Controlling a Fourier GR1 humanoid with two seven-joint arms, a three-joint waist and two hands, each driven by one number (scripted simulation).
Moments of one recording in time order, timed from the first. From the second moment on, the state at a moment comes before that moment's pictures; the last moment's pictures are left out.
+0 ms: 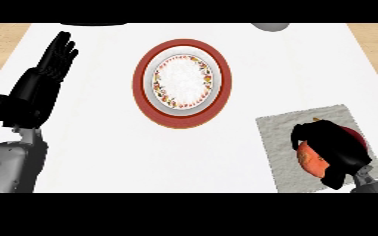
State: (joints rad) left arm -0.28 0.32 0.07 -1.59 0.09 -0.05 0.11; right arm -0.07 -0.61 0.30 -1.49 0.98 0.19 -0.22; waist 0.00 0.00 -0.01
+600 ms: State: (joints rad) left arm -0.24 0.34 0.10 -1.62 0.09 -0.04 0.12; right arm 0.09 -0.46 0.01 -1.66 1.00 0.07 0.34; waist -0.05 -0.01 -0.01
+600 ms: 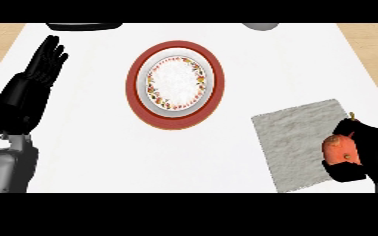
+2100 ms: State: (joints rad) left arm -0.29 0.28 0.08 -1.60 0.06 -0.07 0.12; right arm -0.62 -0.01 0.34 -1.68 0.94 0.01 0.84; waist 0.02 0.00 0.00
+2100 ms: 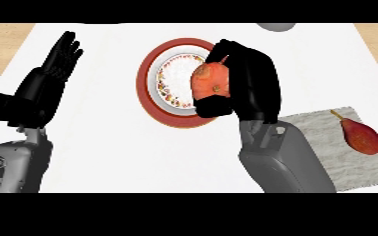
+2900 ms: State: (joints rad) left arm -0.33 0.27 0.07 -1.58 0.04 -0.09 0.12; right arm -1.03 0.00 0.39 -0.81 0.69 -0.37 0.71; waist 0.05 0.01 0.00
